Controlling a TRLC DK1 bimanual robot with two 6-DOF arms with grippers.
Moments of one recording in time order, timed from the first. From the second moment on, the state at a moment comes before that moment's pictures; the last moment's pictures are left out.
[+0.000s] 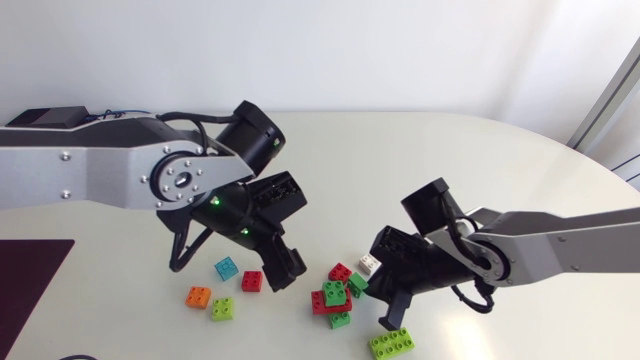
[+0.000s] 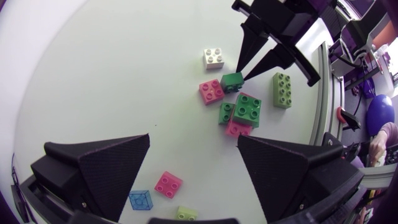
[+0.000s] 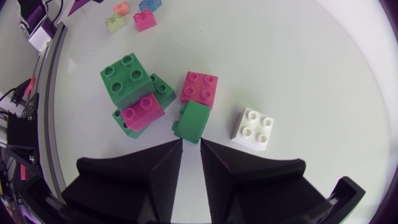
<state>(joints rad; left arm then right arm) -0.68 1.54 1.06 -0.63 0.15 0.37 0.52 1.50 0.63 -0.16 -0.31 -0.47</state>
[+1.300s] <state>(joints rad) -0.83 1.71 1.10 -0.57 0.25 0.45 0.27 1.07 0.51 -0.32 -0.36 -0.50</state>
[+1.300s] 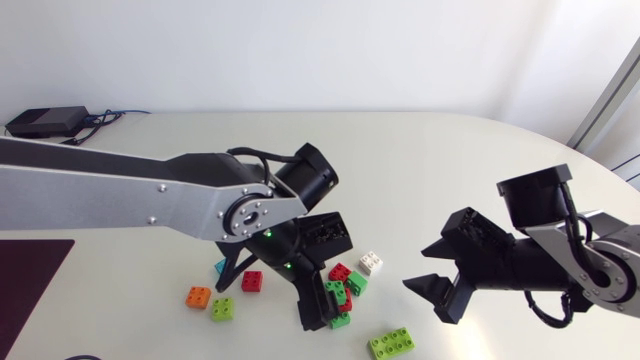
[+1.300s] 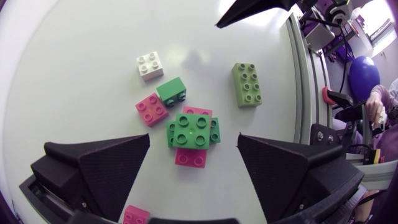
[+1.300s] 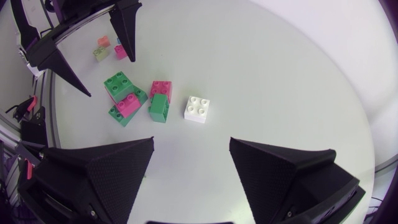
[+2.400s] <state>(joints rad) -0.84 1.71 1.11 -0.58 0.24 0.45 0.18 1.00 0.47 -0.34 -0.42 -0.56</state>
